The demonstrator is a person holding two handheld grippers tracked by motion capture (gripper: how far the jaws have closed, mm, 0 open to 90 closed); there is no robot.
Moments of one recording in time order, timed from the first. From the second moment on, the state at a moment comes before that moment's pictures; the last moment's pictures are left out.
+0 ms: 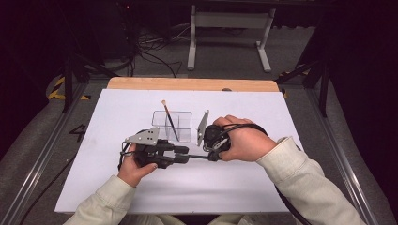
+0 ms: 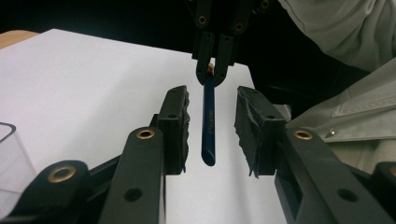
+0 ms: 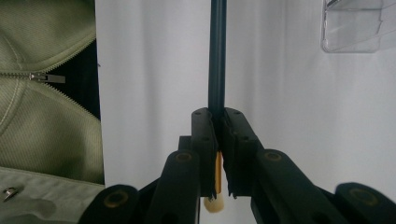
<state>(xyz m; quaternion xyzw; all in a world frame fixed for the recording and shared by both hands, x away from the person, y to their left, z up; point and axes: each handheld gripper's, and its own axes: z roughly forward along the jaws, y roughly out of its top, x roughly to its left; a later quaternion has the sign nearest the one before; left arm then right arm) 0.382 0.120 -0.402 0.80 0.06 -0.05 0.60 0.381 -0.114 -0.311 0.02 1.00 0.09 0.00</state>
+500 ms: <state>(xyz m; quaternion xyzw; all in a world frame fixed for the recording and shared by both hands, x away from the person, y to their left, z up) 0.383 0.122 -0.404 0.80 0.06 -0.06 0.60 0.381 -0.112 -0.310 0.01 1.00 0.09 0.01</state>
